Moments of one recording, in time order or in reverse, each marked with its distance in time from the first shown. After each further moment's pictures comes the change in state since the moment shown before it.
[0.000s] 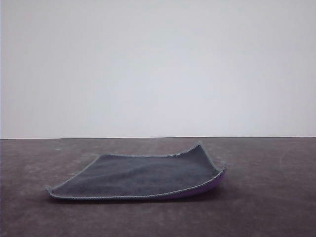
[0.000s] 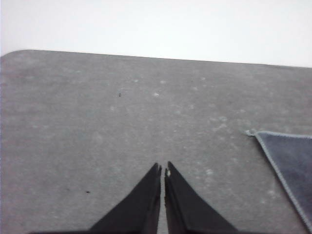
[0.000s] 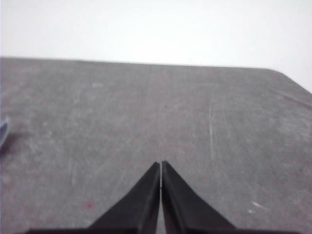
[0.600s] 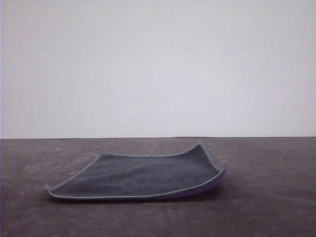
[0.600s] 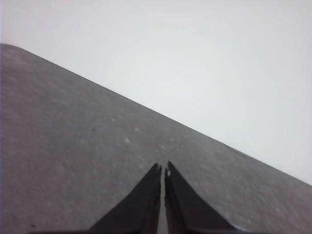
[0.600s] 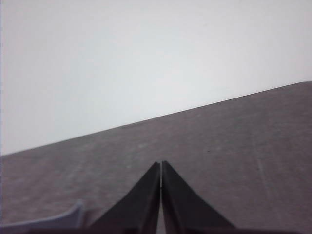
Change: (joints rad) left_arx 0.000 0.014 0.130 0.039 -0.034 -0.386; right_arx 0.000 0.001 0.116 0.055 -0.098 0.331
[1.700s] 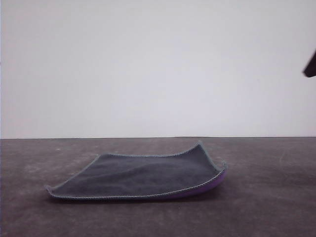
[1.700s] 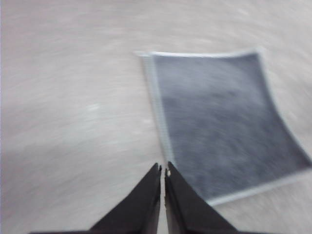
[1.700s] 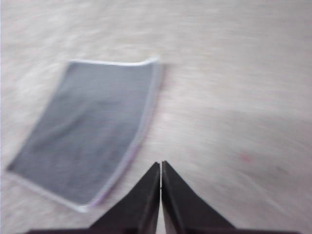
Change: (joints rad) left_arx -0.232 0.737 0.568 -0.536 0.259 0.304; right_arx 0.110 0.803 0.496 -0.397 -0.393 -0.193
